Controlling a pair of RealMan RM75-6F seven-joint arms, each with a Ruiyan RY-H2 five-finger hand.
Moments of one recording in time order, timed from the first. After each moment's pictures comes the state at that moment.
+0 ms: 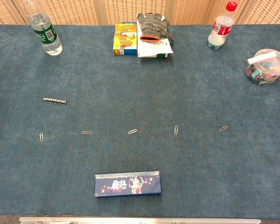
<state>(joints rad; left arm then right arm) -0.11 -1.08 -0.04 -1.69 1.45 1.39 -0.06 0.15 -1.10 0.11 -1.61 -1.36 1.35 -0.18</state>
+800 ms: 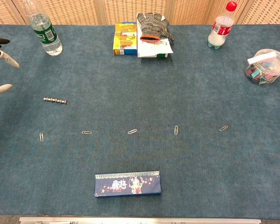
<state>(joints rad) -0.35 -1.15 -0.08 -1.56 1.44 1.09 -0.20 0.21 -1.08 0.18 -1.52 -1.27 1.29 -0.16</state>
